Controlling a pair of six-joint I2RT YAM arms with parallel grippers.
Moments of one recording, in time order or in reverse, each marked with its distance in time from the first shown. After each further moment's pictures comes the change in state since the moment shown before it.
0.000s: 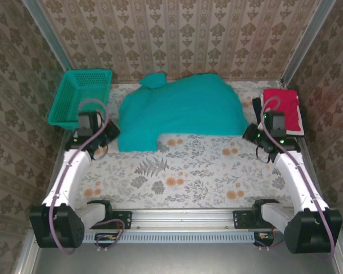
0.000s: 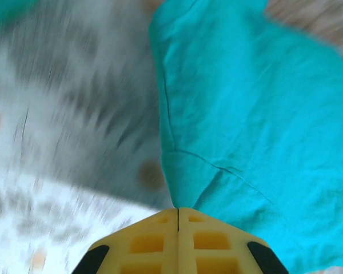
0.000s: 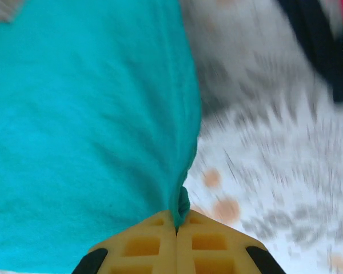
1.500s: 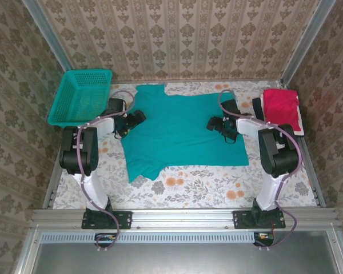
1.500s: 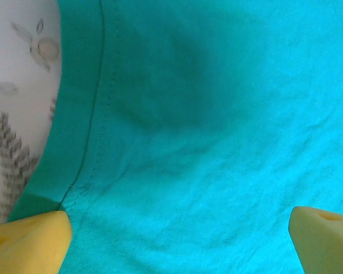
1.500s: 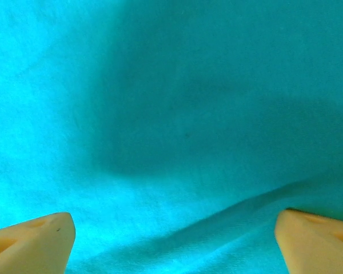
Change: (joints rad) left arm -0.082 0.808 0.358 0.330 0.010 0.016; right arm 0.228 0.832 0.397 0.196 0.099 0.100
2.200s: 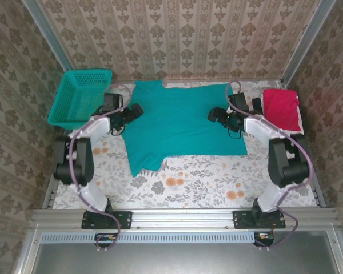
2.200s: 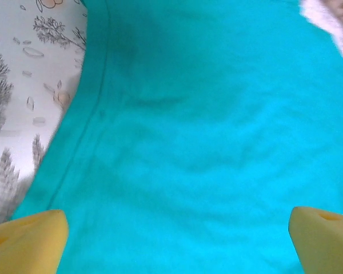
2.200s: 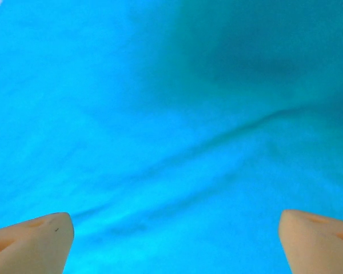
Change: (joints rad) left arm -0.028 -0.219 -0.038 -0.066 -0.071 0.008; right arm -0.010 -0.203 -0.051 0.032 -0.103 -0.018
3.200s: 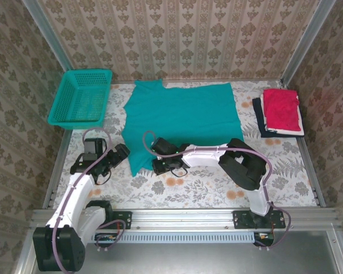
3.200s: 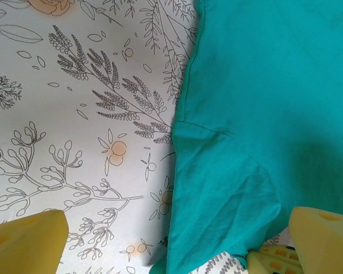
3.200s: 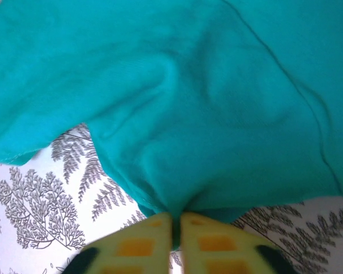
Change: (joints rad) left arm 0.107 -0.808 -0.597 -0.314 0.024 -0.079; right arm 0.782 0.312 0.130 0.053 0.016 -0.002
